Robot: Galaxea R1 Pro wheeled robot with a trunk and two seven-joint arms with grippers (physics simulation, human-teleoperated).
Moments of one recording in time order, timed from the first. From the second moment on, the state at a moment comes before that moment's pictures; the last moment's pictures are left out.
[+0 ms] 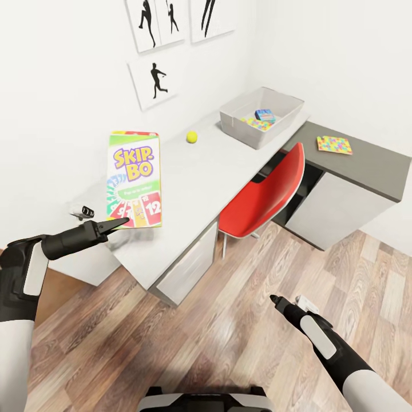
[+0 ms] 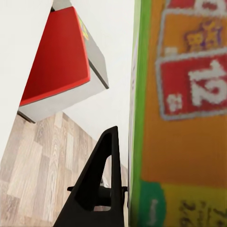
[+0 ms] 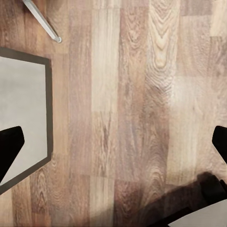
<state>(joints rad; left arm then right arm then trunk) -0.78 0.28 0.27 -1.28 0.41 1.04 -1.26 -0.58 -0.19 0.21 -0.73 -1.01 0.23 -0.19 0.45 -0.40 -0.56</state>
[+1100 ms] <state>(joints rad) -0.78 0.28 0.27 -1.28 0.41 1.04 -1.26 -0.58 -0.19 0.21 -0.73 -1.01 0.23 -0.19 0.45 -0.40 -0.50</state>
